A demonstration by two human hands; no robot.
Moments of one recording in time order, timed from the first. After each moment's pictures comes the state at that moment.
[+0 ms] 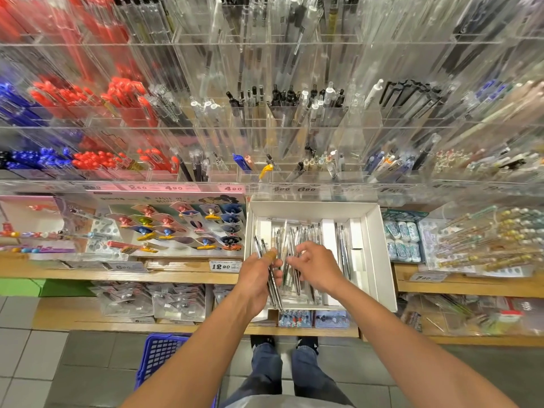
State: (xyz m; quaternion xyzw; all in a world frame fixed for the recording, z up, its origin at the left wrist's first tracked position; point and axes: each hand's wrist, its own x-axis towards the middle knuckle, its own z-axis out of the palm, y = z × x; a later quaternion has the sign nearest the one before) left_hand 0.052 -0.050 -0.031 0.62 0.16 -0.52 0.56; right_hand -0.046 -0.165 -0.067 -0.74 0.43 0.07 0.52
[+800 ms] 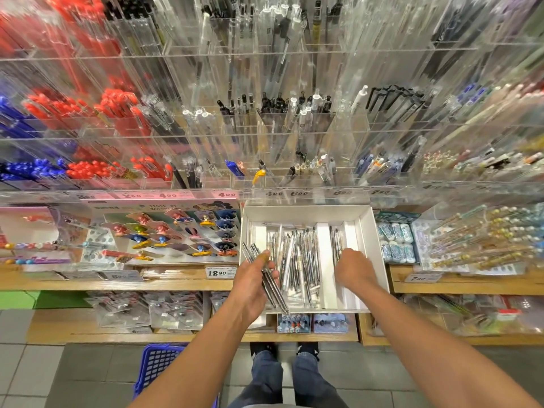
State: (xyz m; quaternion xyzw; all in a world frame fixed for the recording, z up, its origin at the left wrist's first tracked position) left_hand 0.050 -0.047 -0.028 0.56 0.20 -0.52 0.61; right_hand -0.088 -0.216 -0.085 -0.78 0.55 0.21 0.21
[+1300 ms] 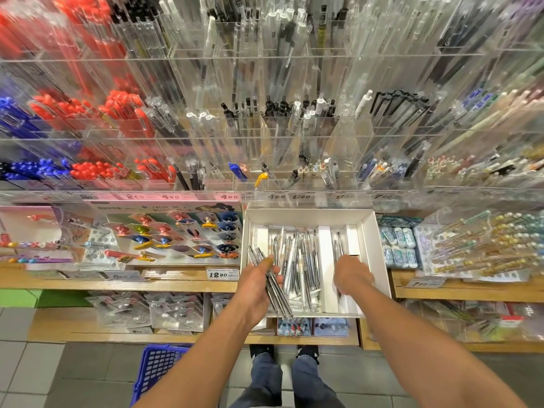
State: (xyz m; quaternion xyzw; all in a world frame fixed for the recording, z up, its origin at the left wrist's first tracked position) left_hand 0.049 -0.050 -0.035 0.57 0.19 -0.53 0.59; right_hand -0.079 -0.215 -0.106 -0.75 0.56 0.29 0.19
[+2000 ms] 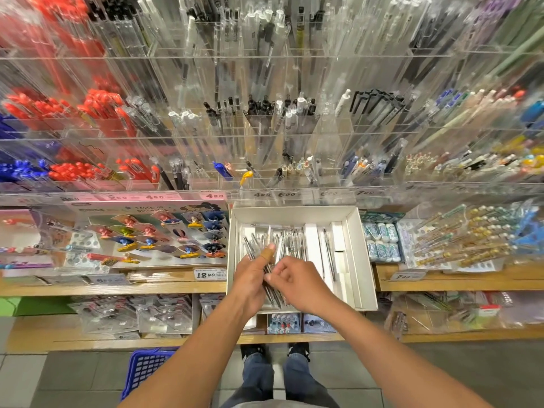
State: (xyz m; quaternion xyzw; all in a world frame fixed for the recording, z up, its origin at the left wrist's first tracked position) left_hand 0.039 -0.067 -0.031 0.56 0.17 -0.54 0.61; right_hand -0.063 -0.140 -0.019 -0.78 0.35 0.07 0.51
